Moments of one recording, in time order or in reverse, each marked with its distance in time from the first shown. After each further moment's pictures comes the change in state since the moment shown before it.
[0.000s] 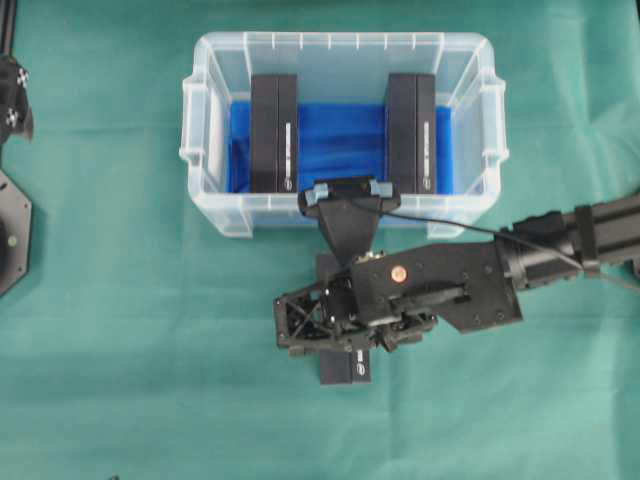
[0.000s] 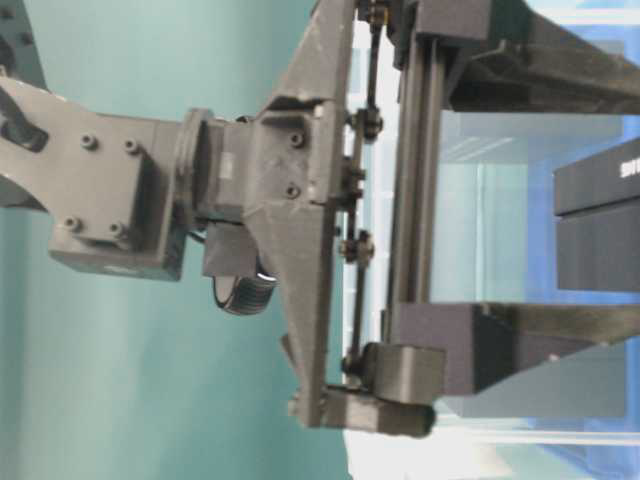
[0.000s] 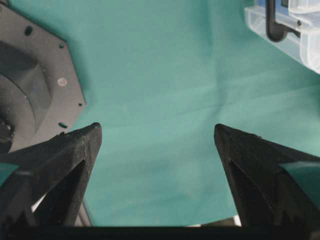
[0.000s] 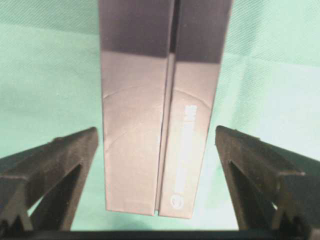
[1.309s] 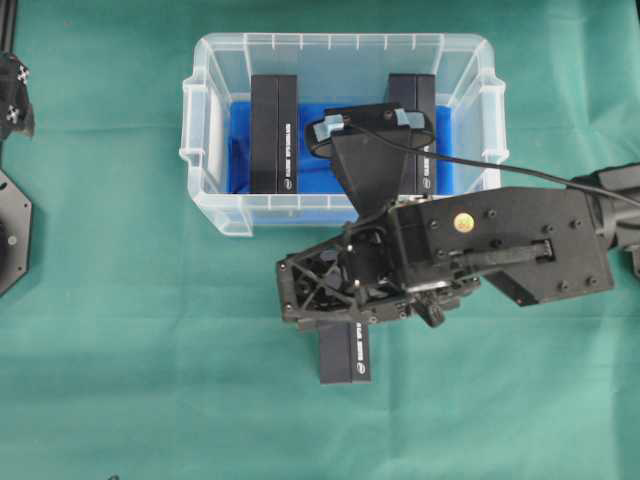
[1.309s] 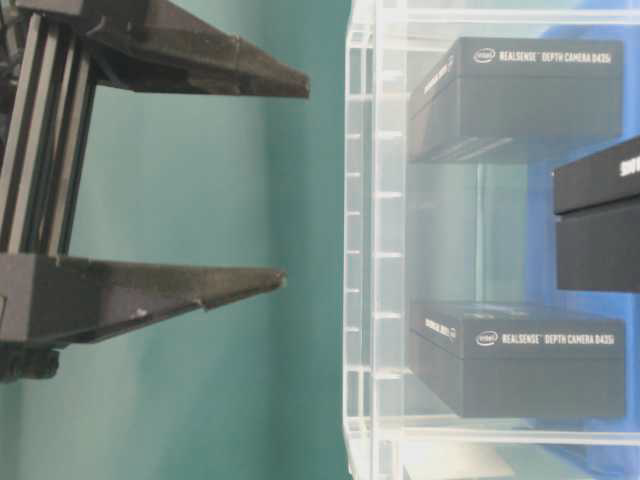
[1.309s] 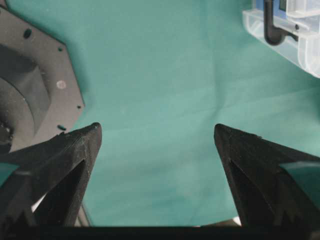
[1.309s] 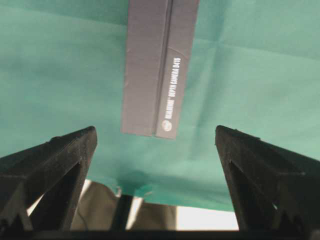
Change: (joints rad) left arm 0.011 -0.002 0.000 0.000 -0.005 0.008; right arm -0.015 -0.120 -0.235 -0.057 0.350 -0.063
